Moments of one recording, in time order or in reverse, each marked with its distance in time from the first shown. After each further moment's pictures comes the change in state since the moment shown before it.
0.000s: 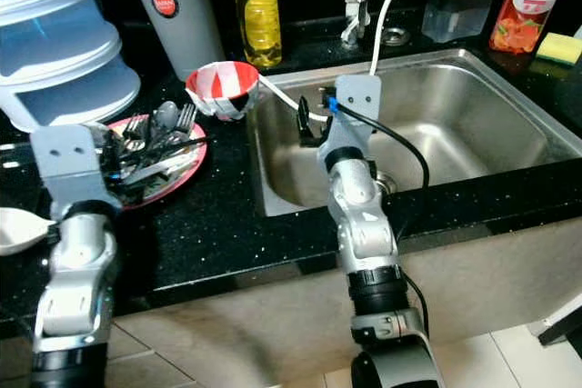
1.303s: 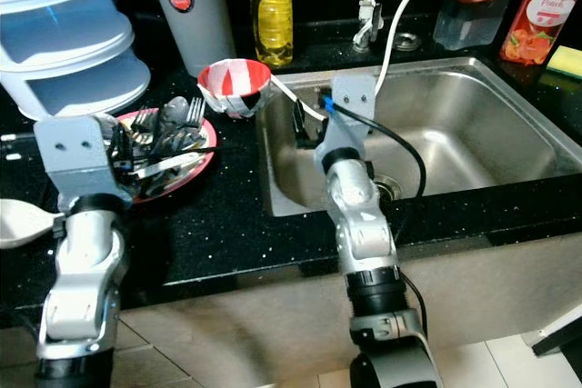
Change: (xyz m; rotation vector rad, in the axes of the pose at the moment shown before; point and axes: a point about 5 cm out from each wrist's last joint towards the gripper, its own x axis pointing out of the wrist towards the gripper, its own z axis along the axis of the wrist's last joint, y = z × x) left arm -0.009 -0.008 0.027 -0.009 -0.128 -0.058; right arm 0.001 0.003 -0.003 0.004 0.025 0.023
